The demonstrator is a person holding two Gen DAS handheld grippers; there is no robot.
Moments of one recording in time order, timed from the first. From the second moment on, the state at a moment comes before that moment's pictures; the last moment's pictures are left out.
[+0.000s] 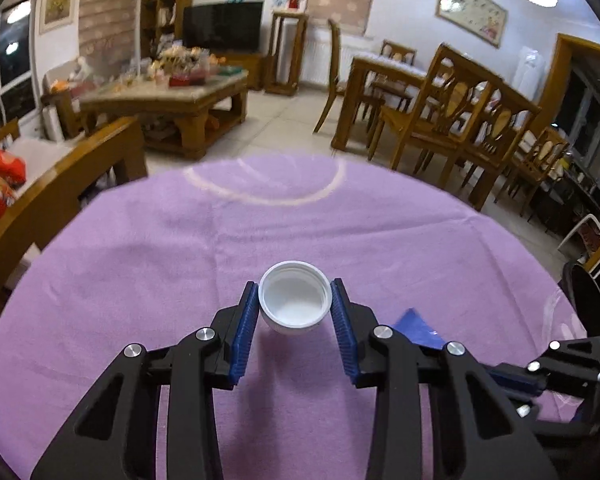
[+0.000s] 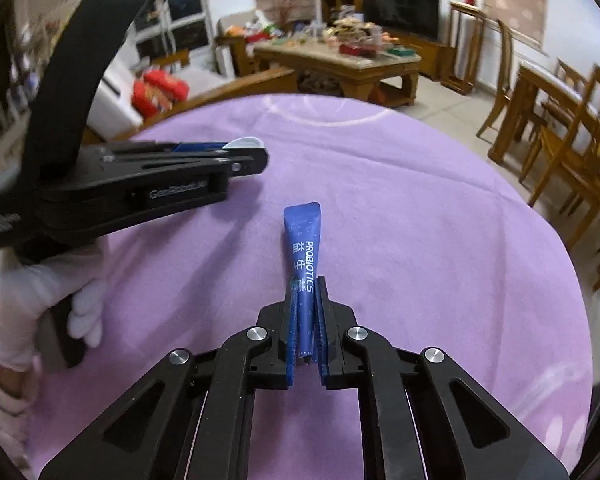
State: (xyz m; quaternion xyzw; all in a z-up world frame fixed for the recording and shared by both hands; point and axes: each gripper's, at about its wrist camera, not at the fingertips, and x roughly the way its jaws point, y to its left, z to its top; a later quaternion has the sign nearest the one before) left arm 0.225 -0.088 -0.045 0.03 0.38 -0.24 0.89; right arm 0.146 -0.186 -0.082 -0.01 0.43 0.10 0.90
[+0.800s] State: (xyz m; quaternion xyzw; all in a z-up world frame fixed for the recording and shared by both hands) left arm -0.029 -0.338 -0.022 0.14 0.24 -0.55 0.79; right arm -0.164 -0.514 -0.086 0.34 0.12 -0.13 0.92
